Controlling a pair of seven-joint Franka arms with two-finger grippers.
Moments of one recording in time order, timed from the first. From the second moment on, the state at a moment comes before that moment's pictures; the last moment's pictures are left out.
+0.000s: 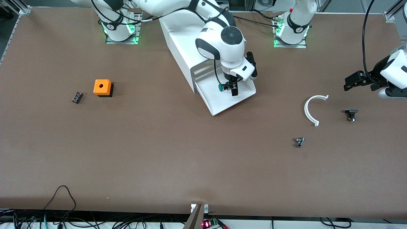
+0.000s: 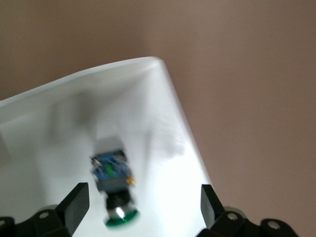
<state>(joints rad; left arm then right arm) 0.14 0.03 -0.11 -1.69 0.00 1.67 0.02 0.80 0.79 0.24 -1.13 -0.17 2.07 -0.64</state>
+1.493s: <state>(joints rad) -0.33 0.45 -0.26 -2.05 -0.01 2.40 -0.92 0.25 0.44 0.04 -1.25 -0.18 1.64 0.44</state>
